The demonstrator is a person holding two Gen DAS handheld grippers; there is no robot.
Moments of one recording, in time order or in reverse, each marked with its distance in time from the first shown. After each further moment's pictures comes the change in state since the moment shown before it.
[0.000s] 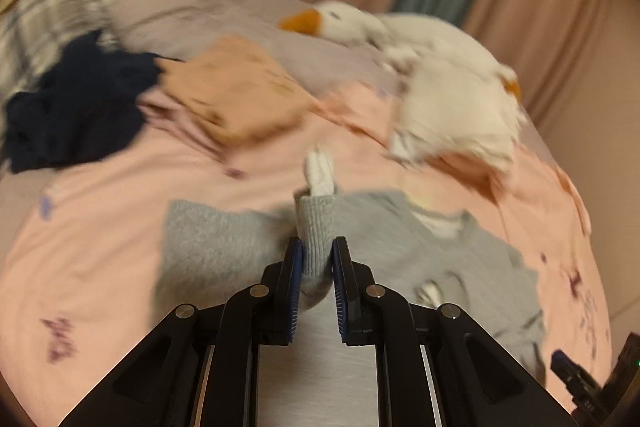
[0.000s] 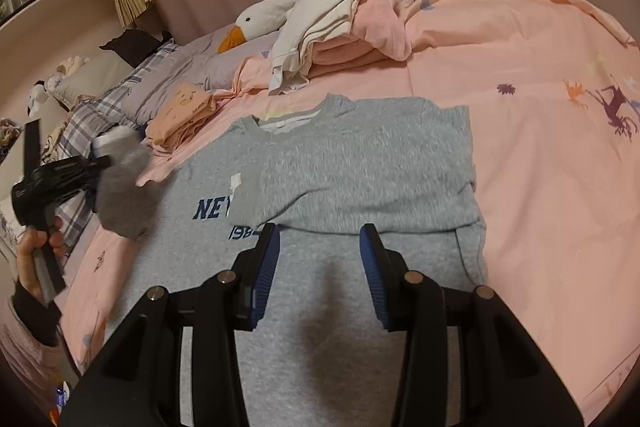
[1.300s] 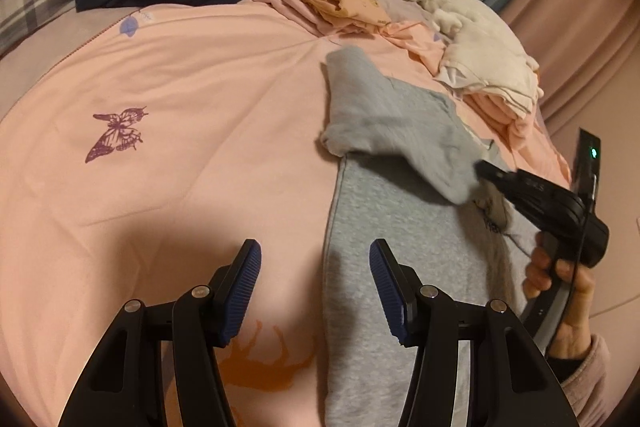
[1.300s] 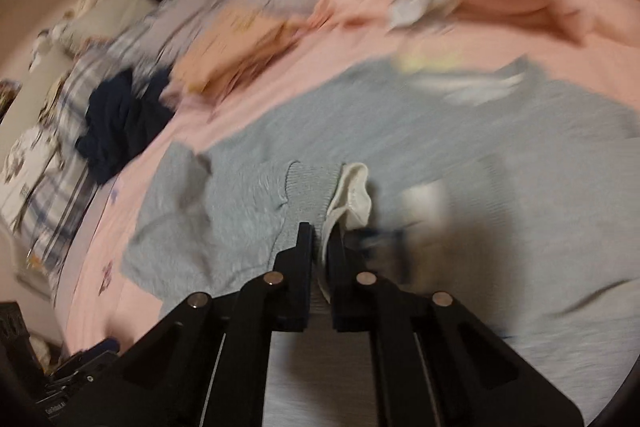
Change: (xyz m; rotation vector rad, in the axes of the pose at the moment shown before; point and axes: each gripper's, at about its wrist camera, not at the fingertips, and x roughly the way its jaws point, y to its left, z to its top) left arm -0.055 0.098 -0.127 -0.216 0.139 -0.026; right arm 0.162 0.146 0.031 -0.069 0.169 0.050
